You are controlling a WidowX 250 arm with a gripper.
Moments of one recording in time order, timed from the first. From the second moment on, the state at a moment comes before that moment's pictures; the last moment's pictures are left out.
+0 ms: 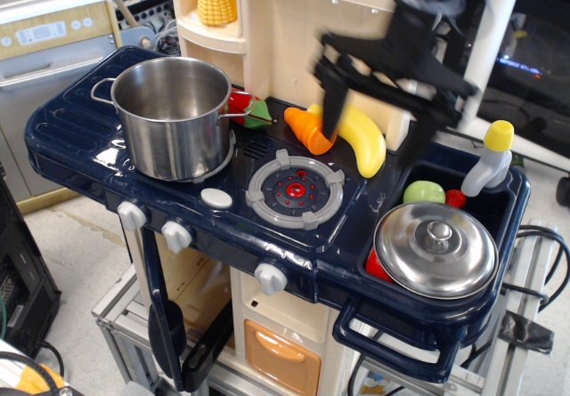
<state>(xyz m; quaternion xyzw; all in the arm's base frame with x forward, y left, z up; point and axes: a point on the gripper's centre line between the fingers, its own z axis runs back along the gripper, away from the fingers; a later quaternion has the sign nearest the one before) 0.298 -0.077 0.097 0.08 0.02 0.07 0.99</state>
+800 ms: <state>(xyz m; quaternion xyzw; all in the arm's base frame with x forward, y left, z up) 0.326 -0.110 0.060 0.03 -0.05 0.10 0.99</state>
